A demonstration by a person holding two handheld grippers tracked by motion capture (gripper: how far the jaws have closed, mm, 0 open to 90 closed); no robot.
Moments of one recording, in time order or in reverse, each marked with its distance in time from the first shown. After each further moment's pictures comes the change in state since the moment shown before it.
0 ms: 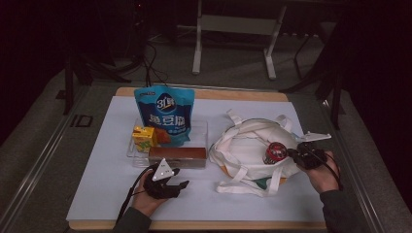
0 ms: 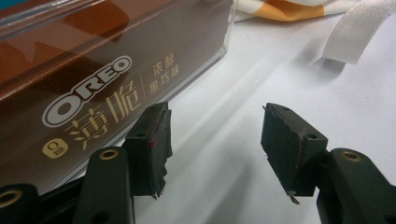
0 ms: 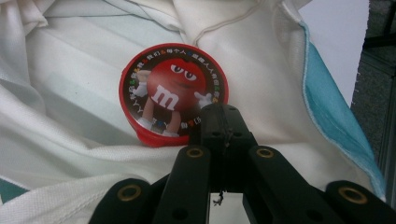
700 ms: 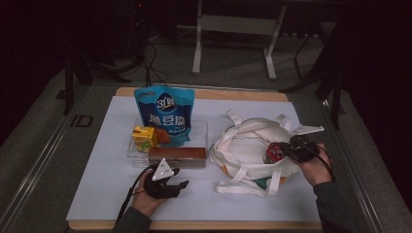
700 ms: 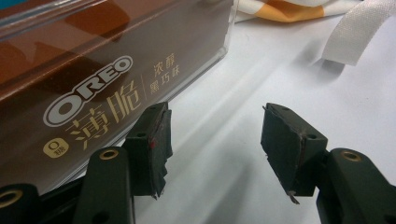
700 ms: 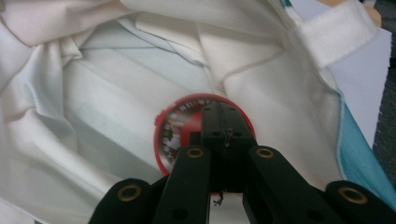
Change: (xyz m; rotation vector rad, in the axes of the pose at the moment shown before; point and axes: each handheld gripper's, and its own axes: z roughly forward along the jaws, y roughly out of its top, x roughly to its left) left arm 0.001 0.000 0.000 -0.002 -0.003 -0.003; right arm 0.010 0.025 0.004 -0.036 0.053 -0.035
